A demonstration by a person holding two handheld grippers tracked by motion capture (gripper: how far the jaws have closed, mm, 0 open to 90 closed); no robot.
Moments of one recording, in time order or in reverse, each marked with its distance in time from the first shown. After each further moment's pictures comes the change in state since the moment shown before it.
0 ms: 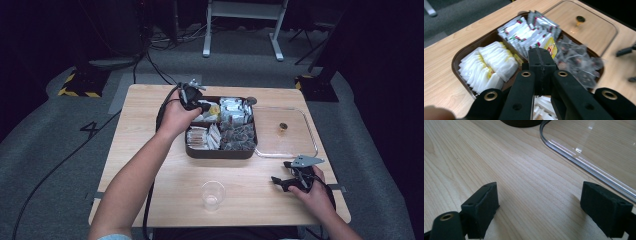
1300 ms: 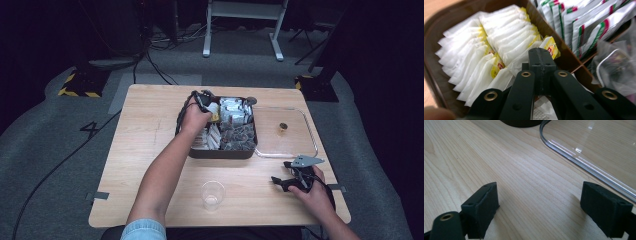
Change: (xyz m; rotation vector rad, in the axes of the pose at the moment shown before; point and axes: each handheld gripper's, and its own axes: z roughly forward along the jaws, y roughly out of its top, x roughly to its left) left arm 0.036 -0.013 0.116 0.197 0.152 -0.155; right arm 0.000 0.000 0.000 0.000 -0.001 0.000
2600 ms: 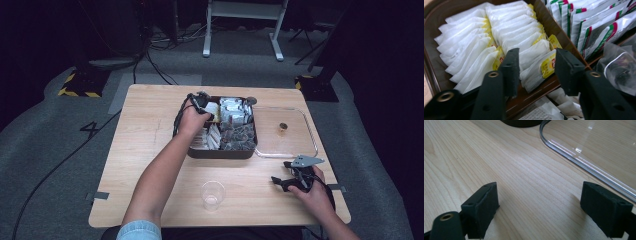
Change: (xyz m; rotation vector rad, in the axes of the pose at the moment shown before) left arm 0.007 -0.013 0.008 -0.024 -0.013 -0.100; right arm 0.000 0.000 0.000 0.000 0.000 0.000
